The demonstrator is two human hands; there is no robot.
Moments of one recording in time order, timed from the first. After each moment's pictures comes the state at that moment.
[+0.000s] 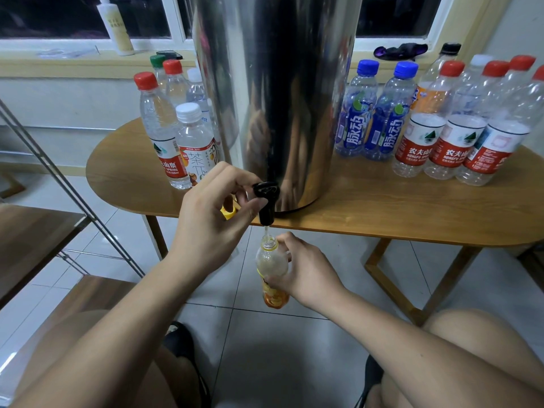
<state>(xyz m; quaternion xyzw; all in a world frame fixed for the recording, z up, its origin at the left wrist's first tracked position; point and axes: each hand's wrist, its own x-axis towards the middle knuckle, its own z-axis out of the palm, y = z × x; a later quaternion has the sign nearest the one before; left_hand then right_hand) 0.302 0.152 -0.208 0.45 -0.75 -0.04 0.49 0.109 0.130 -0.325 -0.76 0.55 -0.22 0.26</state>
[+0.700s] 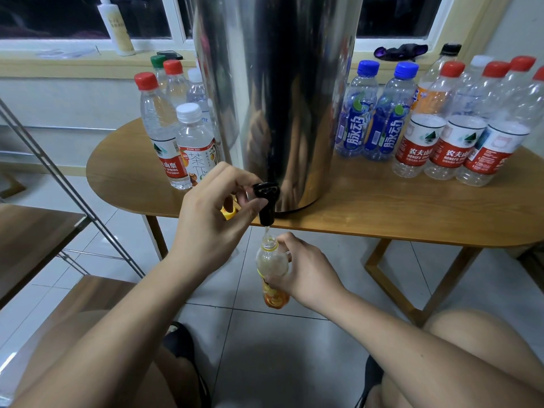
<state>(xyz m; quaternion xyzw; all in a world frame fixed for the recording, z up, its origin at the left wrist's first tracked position) 0.302 0.151 -0.209 0.45 -0.75 -0.04 0.49 0.109 0.130 -0.324 -0.76 0.55 -0.22 0.26</state>
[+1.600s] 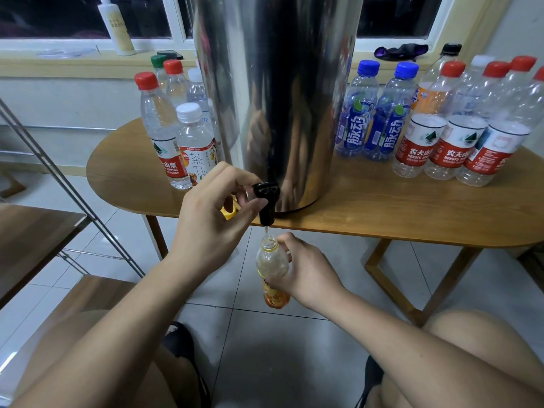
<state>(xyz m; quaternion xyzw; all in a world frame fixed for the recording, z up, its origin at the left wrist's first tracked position) 0.302 0.152 -0.208 0.45 -0.75 -0.05 0.49 0.108 0.129 -0.325 -0.76 0.55 -0.22 0.25</state>
